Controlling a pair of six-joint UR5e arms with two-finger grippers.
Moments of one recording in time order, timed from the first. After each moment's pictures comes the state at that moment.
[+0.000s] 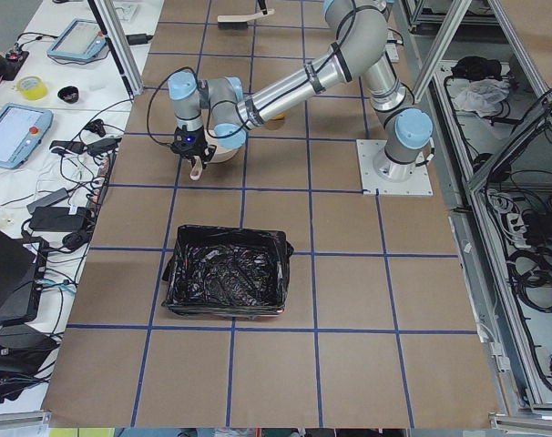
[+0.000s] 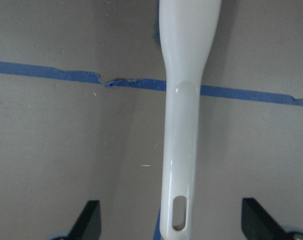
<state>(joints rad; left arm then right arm) -1.33 -2.15 -1.46 -1.05 1.69 -1.22 1.25 -1.28 1.80 -1.89 -1.78 -0.43</state>
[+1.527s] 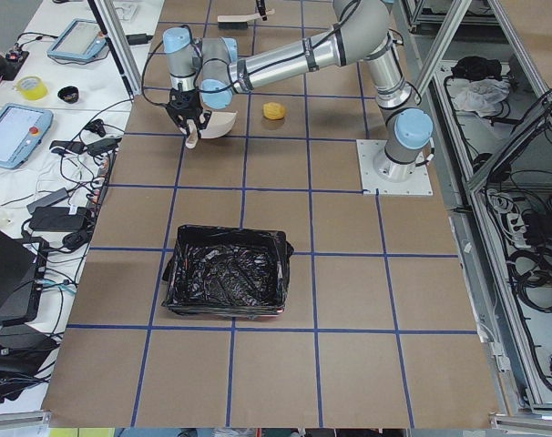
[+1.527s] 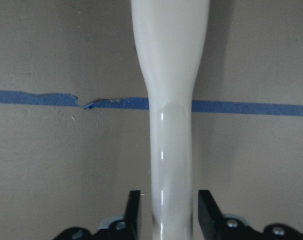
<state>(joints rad) -1.49 -2.15 -1.32 -1.21 1.82 -1.45 1.22 -1.24 1.85 -2.01 -1.75 -0.41</state>
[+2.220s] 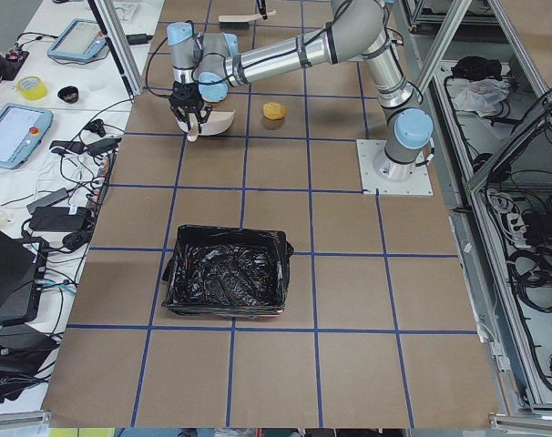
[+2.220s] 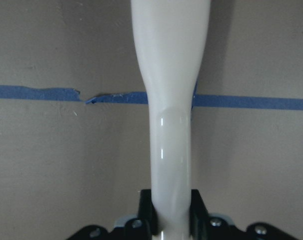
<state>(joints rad) -1.57 -2.18 -1.29 -1.21 1.87 -1.56 1.23 -1.25 1.86 -2.01 -1.75 -0.39</state>
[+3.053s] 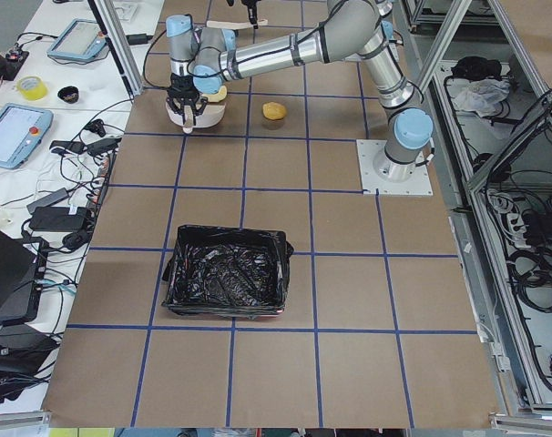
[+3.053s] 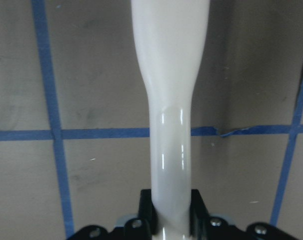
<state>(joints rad) -1.61 -2.22 -1.24 -1.20 1.87 -1.66 1.46 -1.24 1.76 -1.92 -1.67 -0.11</state>
